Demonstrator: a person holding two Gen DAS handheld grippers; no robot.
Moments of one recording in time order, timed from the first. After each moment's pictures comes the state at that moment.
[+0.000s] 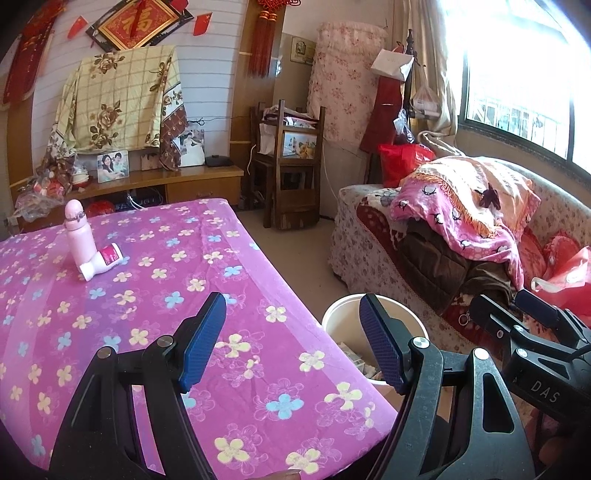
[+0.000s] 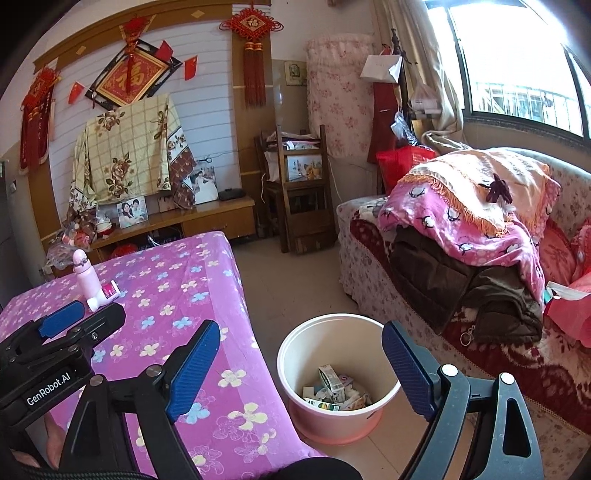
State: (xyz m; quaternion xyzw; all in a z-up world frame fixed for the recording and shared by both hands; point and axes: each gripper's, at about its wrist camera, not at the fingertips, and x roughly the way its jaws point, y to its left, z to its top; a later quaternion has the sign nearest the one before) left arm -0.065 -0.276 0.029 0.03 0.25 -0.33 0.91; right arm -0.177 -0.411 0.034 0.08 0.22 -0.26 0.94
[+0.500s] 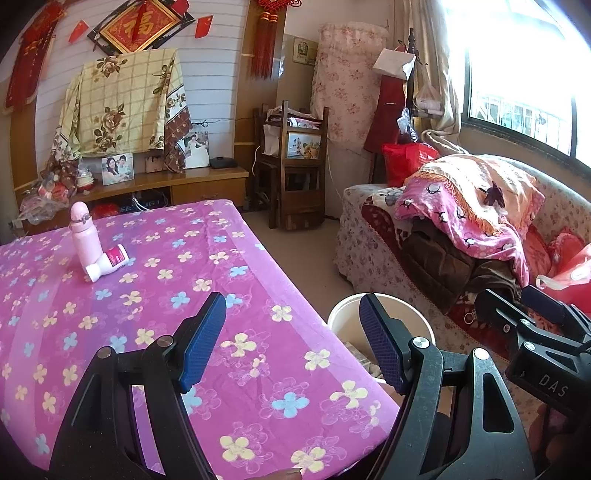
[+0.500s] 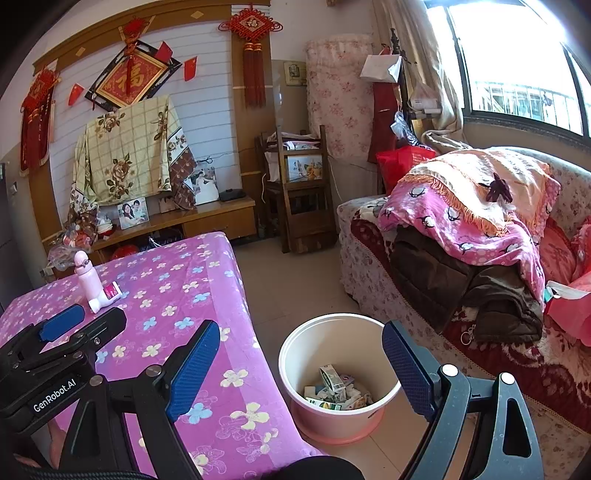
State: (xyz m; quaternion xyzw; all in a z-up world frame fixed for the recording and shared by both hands) left arm -0.069 -0.276 0.027 0.04 0.24 -0.32 0.91; right arm -0.180 -0.409 0.035 0.09 0.22 -0.26 0.94
